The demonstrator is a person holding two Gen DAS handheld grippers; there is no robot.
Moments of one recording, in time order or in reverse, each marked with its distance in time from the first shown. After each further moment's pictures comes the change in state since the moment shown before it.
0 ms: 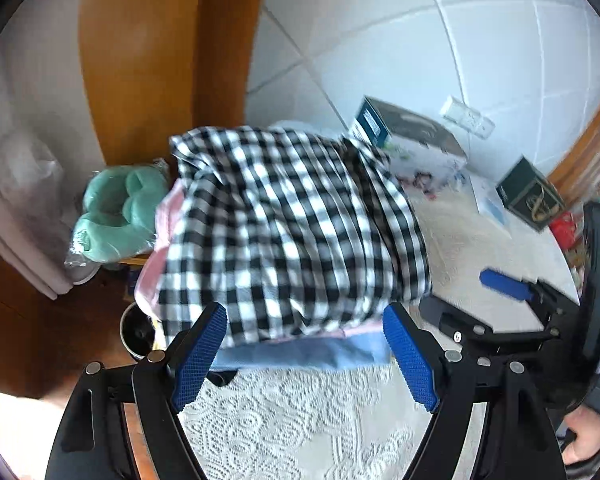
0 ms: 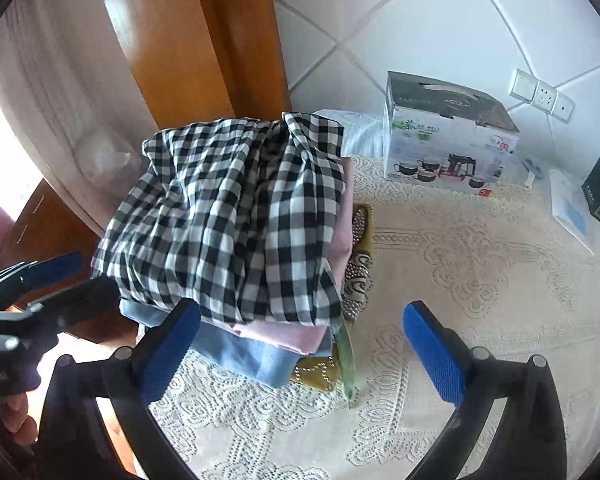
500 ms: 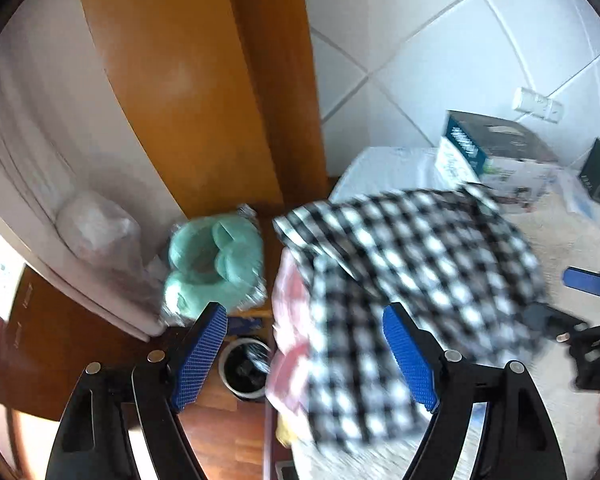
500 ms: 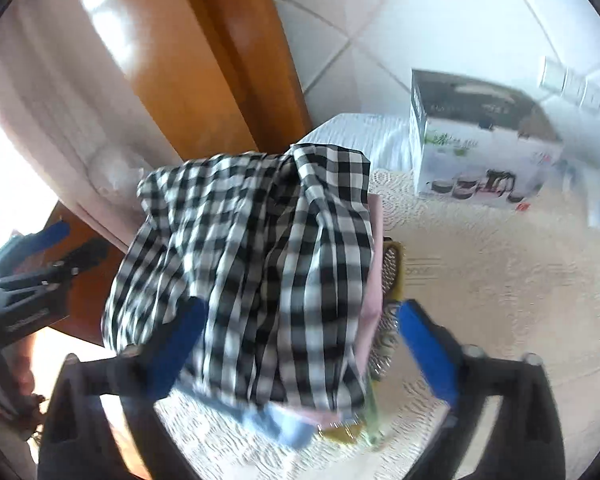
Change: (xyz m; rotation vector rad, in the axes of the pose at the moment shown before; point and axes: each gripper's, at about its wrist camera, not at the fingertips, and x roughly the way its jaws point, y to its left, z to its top) left arm 0.011 0.037 0.062 0.103 -0.037 0.330; right arm 0.032 -0.014 0.051 0.033 0.031 0.105
